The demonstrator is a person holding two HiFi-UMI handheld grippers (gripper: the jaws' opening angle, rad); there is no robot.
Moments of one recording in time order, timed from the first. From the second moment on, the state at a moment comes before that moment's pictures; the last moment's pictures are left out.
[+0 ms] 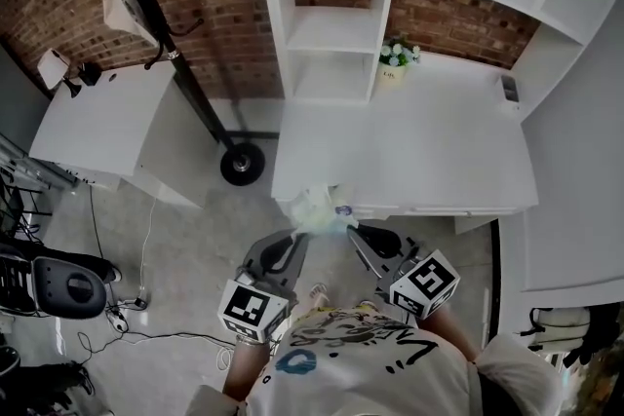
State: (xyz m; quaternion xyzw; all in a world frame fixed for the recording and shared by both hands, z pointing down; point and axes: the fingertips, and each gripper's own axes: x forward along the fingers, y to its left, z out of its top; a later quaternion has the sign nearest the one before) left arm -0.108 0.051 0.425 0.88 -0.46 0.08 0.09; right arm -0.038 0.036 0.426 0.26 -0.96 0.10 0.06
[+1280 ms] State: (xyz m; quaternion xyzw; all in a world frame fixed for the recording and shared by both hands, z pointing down) left arm -0.133 -0.011 0.427 0.90 -0.42 0.08 0.09; right arm -0.062 -0.023 0.434 0.30 -0.95 0.10 0.06
